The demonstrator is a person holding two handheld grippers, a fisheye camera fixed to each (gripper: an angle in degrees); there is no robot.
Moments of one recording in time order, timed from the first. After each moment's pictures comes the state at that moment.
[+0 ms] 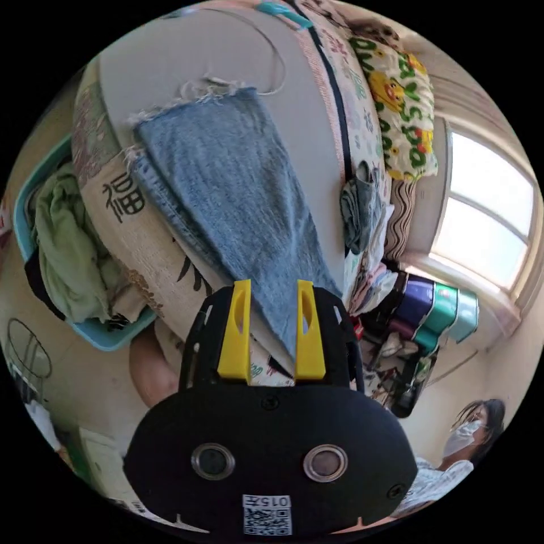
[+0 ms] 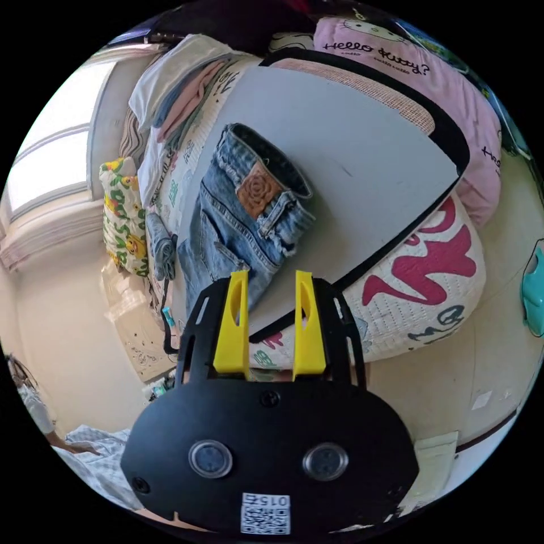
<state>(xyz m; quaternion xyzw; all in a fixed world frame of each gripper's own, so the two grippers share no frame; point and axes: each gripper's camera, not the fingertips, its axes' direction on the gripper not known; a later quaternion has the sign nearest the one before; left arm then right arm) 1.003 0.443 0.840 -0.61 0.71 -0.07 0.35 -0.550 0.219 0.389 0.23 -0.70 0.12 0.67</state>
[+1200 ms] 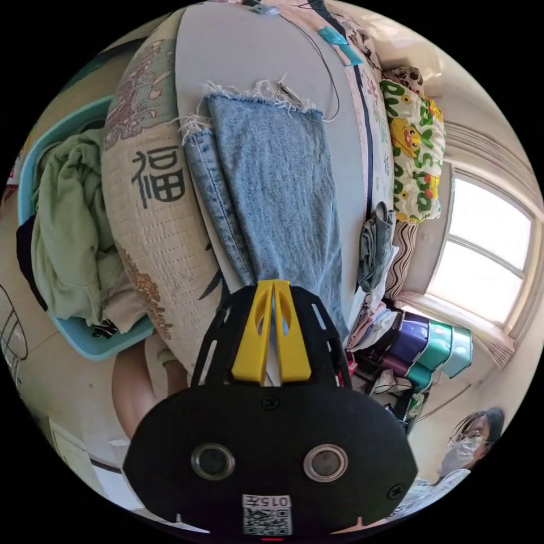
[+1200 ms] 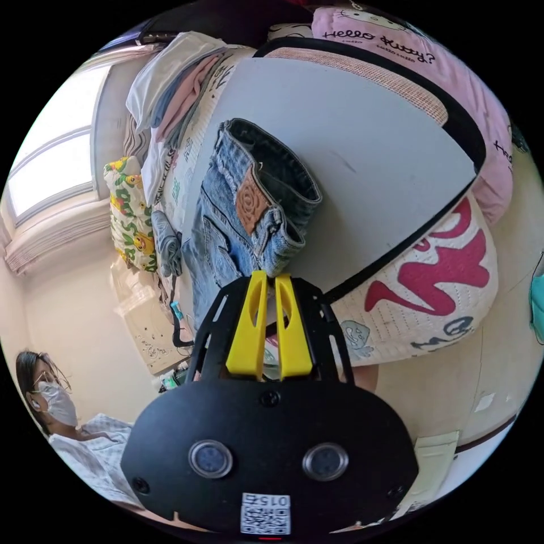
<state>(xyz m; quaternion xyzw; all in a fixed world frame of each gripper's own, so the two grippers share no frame) 1.028 0.601 0.788 -0.61 0.68 -0.09 0.39 -0.275 0.268 0.372 0.20 -0.70 0.09 0.68</state>
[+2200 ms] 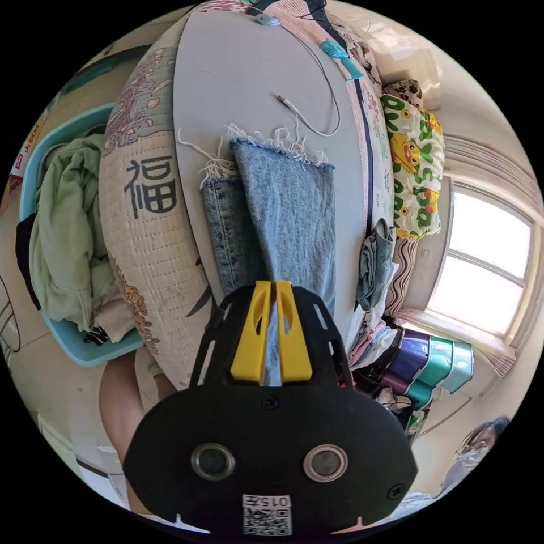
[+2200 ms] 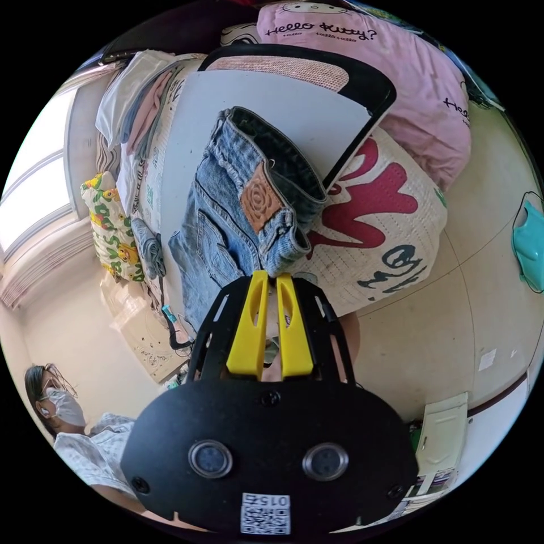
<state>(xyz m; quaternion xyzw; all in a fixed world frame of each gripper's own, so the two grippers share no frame) 1.028 0.590 0.790 -0.59 0.68 -0.14 0.40 -0.214 0.419 0.357 0.14 -0.70 0.13 0.68</state>
